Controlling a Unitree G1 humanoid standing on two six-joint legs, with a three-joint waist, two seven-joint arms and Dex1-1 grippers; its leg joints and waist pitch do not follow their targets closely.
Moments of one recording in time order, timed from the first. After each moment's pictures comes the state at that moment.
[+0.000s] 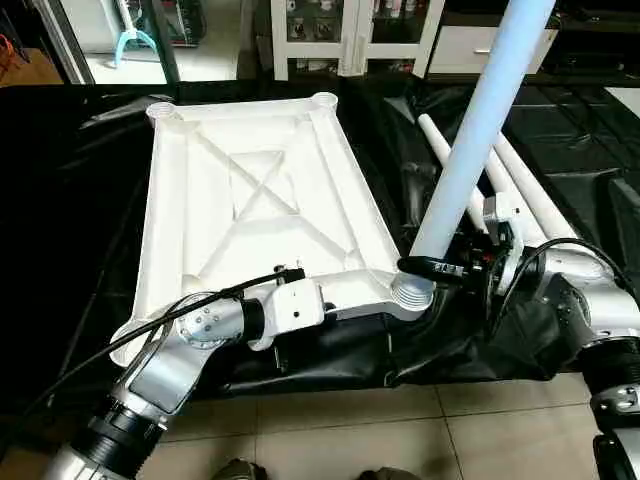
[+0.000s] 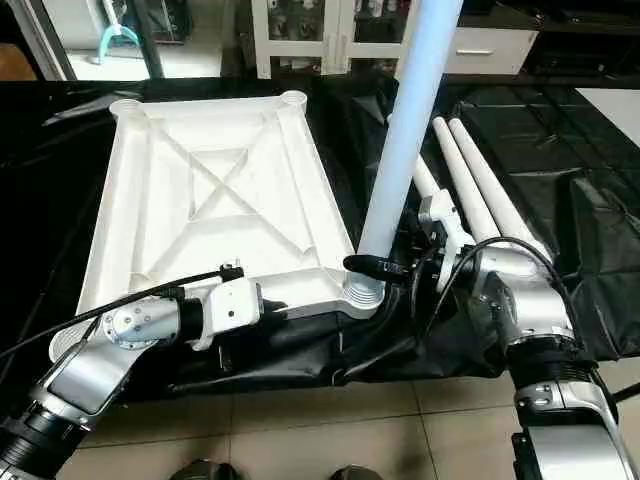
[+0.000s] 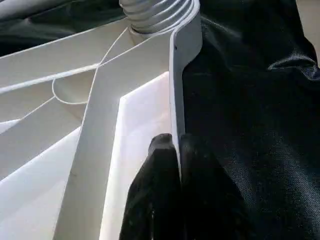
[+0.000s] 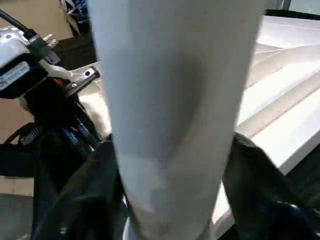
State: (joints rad) left arm -0.32 0.41 -0.39 0.07 0.13 0.08 -0.88; right arm -0.57 -0.48 0.02 0.61 0.38 0.13 1.31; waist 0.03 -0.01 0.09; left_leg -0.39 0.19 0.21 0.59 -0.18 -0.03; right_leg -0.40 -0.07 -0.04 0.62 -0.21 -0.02
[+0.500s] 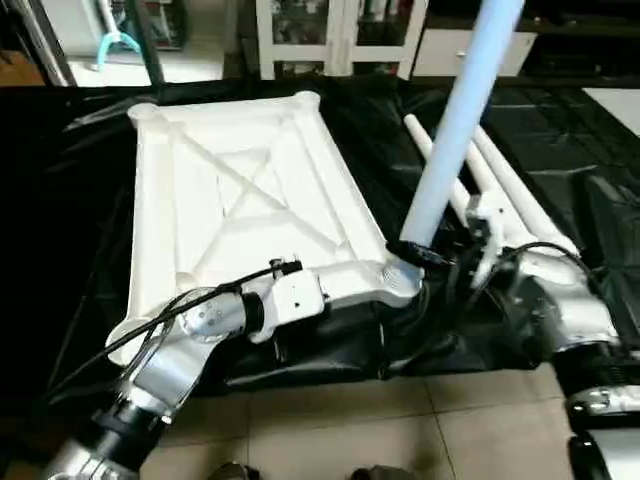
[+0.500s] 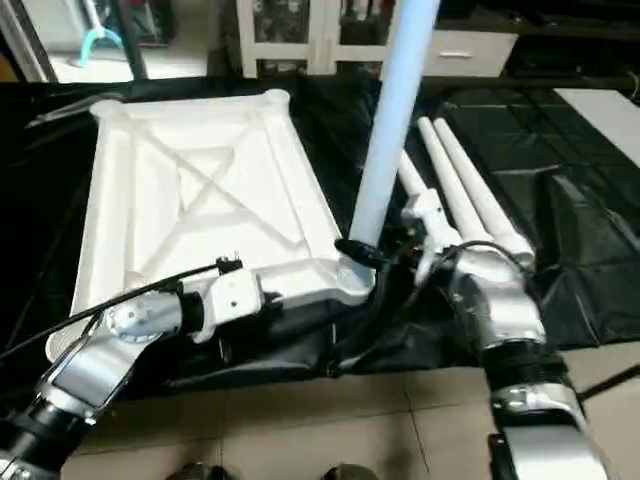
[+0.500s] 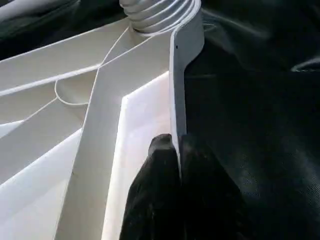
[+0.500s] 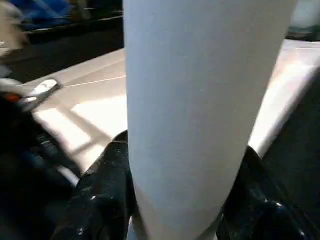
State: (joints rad) left arm -0.36 0.39 -0.39 0.10 0.20 0.15 -0.81; right arm -0.57 -0.37 -0.01 0.65 0.32 0.02 1.06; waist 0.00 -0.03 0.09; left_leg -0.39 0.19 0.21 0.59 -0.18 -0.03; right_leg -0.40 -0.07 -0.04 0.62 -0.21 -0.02
